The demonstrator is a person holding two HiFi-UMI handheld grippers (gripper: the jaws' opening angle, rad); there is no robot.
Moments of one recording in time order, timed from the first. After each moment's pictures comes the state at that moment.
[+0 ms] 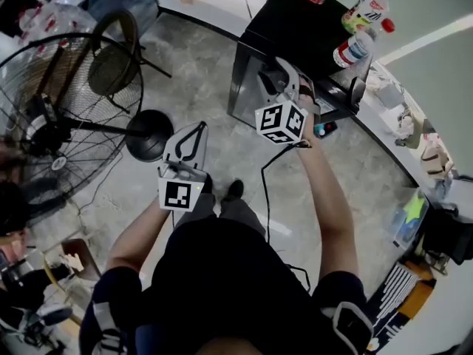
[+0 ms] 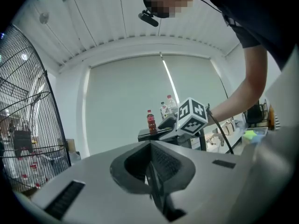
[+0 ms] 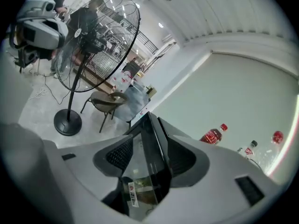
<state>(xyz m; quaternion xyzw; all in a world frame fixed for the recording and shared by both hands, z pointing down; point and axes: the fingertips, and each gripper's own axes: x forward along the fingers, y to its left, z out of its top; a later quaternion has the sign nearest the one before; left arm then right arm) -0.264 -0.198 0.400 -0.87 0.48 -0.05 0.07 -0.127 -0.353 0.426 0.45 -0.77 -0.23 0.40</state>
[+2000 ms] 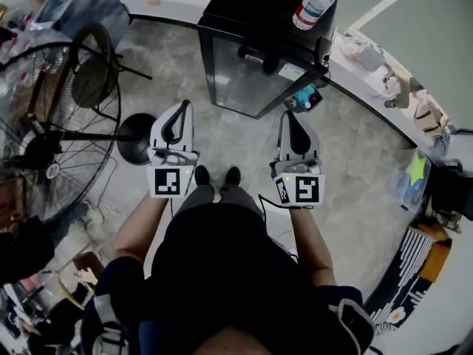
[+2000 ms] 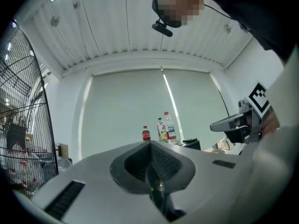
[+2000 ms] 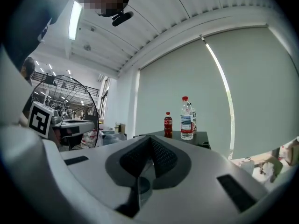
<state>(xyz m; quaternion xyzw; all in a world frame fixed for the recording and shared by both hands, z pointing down) -0.223 -0.176 0.351 -0.88 0.47 0.04 0.07 -0.021 -0.126 0.348 0.64 -0.77 -0.01 0.02</state>
